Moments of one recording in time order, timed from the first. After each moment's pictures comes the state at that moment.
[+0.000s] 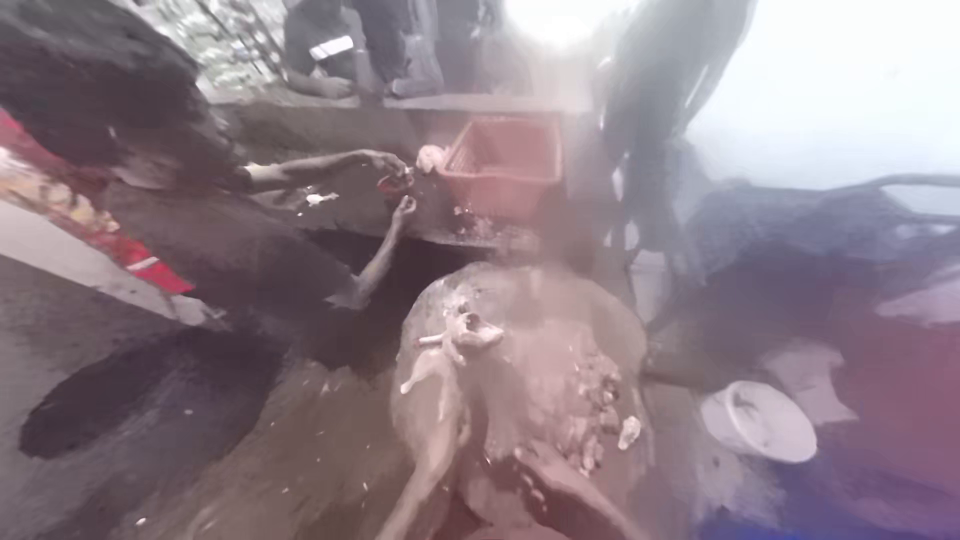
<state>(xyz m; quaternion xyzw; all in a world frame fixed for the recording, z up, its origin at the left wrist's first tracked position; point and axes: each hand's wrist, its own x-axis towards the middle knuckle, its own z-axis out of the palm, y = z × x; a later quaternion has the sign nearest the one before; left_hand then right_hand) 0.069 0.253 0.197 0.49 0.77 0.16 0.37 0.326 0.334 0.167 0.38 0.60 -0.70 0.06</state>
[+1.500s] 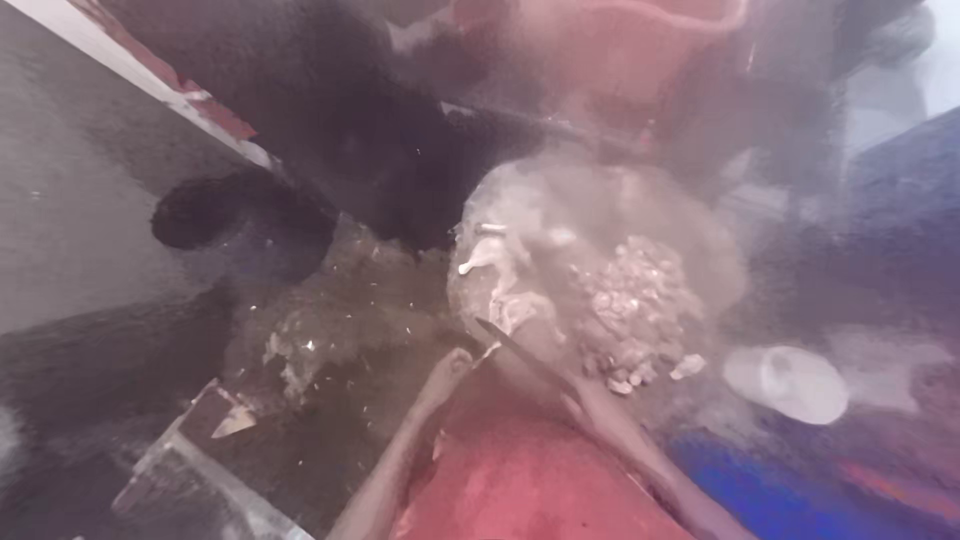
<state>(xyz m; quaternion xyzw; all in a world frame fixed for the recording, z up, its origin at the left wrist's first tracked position) 0.032 0.100 0.137 0.26 0.74 0.32 0.53 0.314 0.282 0.230 0.36 0.81 -0.43 0.20</state>
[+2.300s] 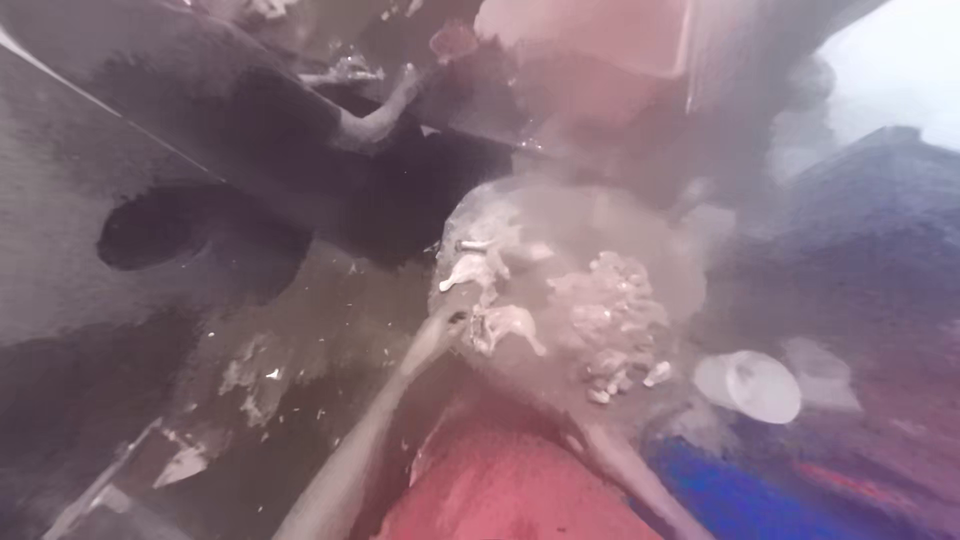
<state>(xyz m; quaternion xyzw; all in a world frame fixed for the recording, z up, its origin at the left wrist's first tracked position) -0.017 0.210 0.199 0.44 0.76 0.25 0.42 0.374 0.267 0.205 0.35 0.82 -0.37 0.27</state>
